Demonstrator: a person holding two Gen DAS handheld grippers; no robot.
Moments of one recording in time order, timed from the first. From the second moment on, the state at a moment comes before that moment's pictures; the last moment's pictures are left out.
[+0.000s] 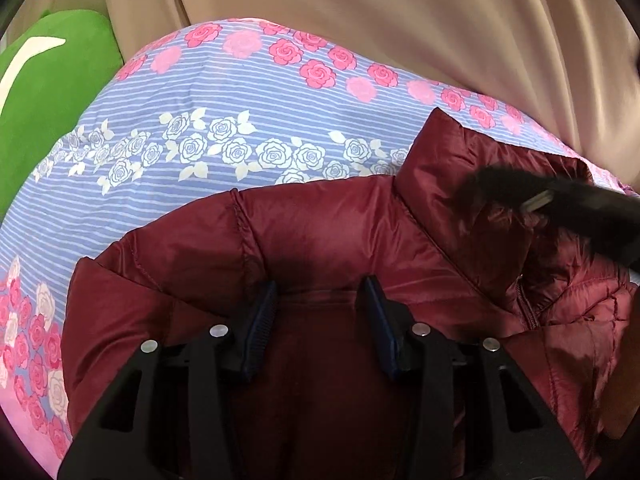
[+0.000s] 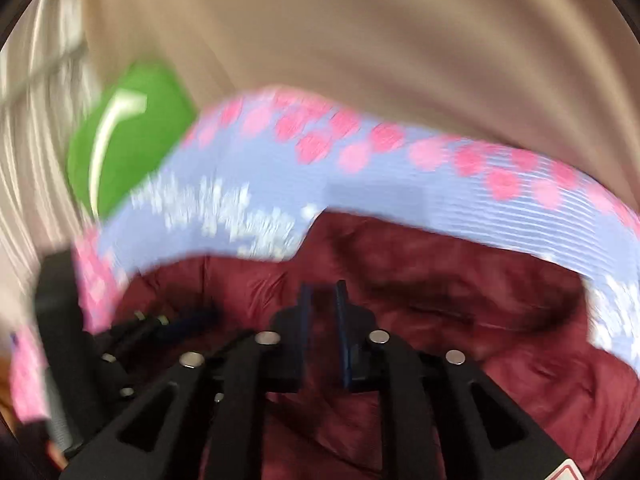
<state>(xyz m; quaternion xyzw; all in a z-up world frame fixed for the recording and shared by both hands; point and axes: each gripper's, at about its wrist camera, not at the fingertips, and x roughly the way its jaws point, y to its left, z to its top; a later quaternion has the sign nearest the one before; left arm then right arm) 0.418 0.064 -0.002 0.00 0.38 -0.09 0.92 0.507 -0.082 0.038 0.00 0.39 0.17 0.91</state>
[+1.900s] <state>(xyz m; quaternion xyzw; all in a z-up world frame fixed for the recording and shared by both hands) 0.439 0.073 0.018 0.03 0.41 -0.11 0.91 0.410 -0.315 0.004 0.09 0.39 -0.06 0.91</state>
